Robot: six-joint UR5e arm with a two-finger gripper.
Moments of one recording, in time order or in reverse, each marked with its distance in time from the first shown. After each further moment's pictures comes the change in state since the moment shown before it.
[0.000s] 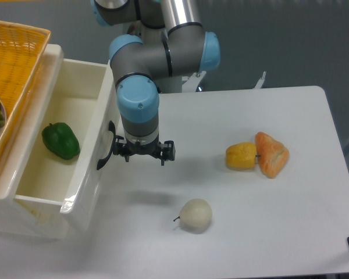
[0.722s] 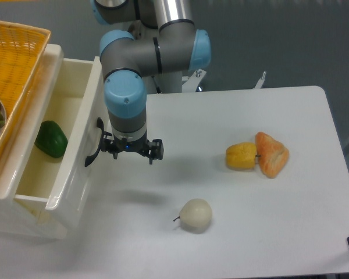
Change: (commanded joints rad) arm -0.037 0.025 -0.008 -0.006 -0.026 -0.003
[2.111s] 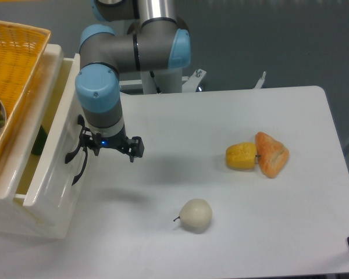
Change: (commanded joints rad) arm -0.084 0.005 0.011 0.003 0.008 -0.035
